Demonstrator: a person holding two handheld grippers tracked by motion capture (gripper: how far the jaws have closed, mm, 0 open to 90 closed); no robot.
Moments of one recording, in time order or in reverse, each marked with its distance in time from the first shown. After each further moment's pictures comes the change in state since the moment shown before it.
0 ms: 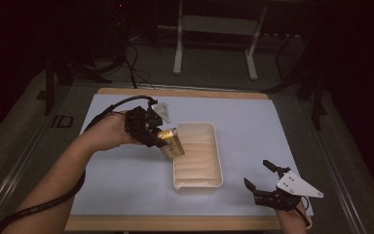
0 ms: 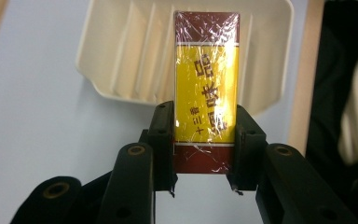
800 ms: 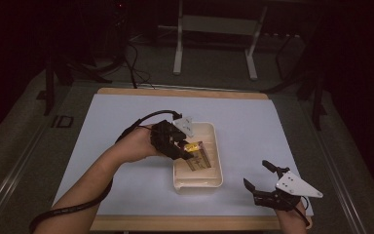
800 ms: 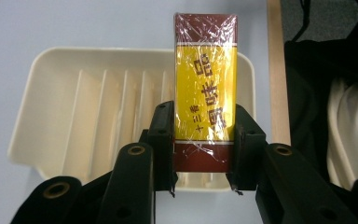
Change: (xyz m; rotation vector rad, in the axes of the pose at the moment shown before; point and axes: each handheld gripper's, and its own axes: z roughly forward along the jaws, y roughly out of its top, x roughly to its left) left arm -0.025 0.026 0.051 -0.163 -0.090 0.093; right arm 0.001 -0.001 0.001 0.003 0.008 -0.001
